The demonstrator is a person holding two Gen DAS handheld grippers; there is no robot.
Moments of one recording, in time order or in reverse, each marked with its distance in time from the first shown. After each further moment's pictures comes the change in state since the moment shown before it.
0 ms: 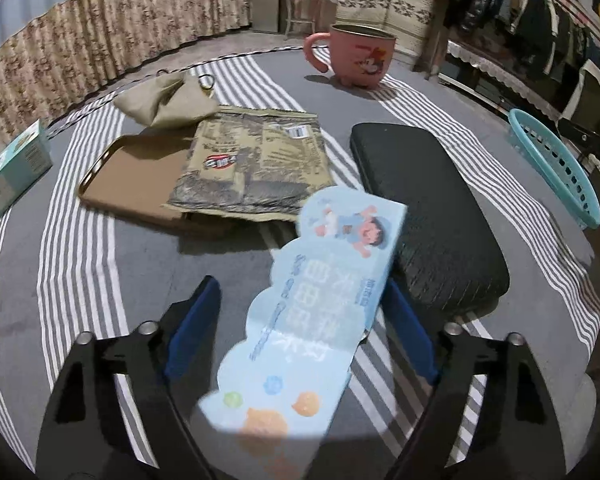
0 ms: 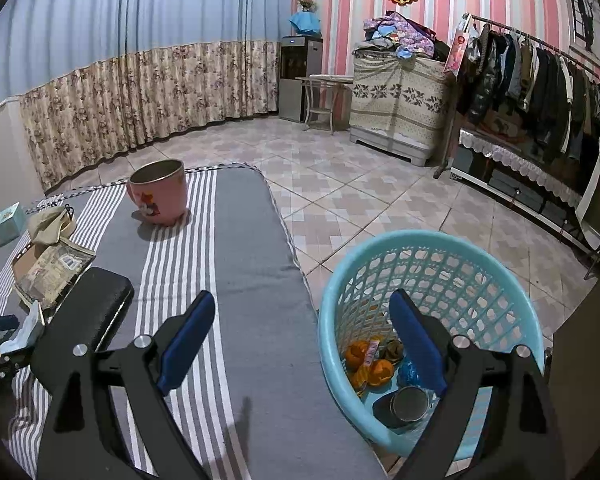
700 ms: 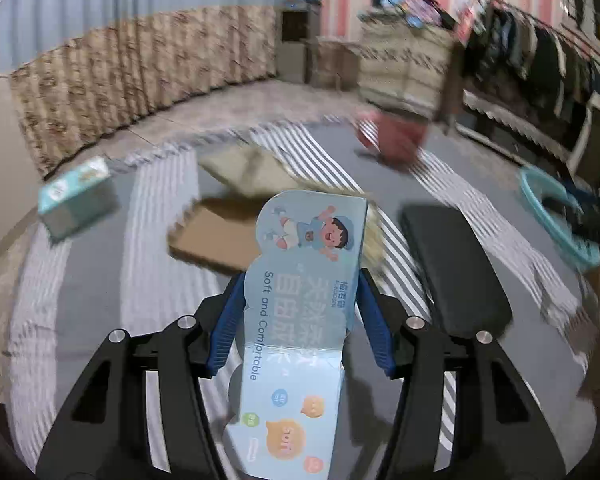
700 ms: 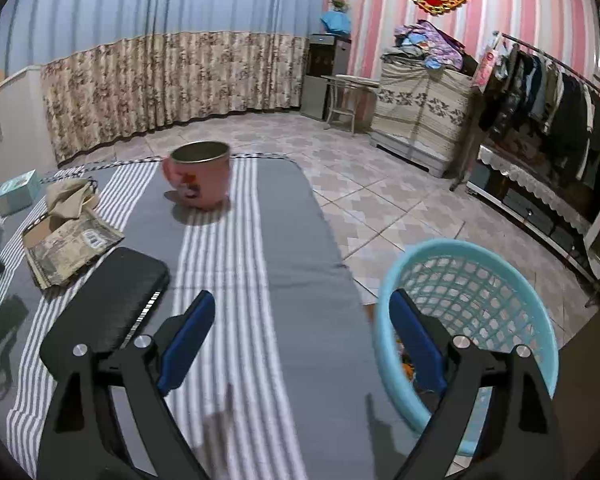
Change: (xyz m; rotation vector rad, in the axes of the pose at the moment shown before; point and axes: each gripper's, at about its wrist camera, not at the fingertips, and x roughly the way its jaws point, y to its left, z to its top) left arm -0.061 0.055 0.008 -0.071 -0.213 0.081; right arm 0.002 0.047 -0.005 -0.105 0.010 0.036
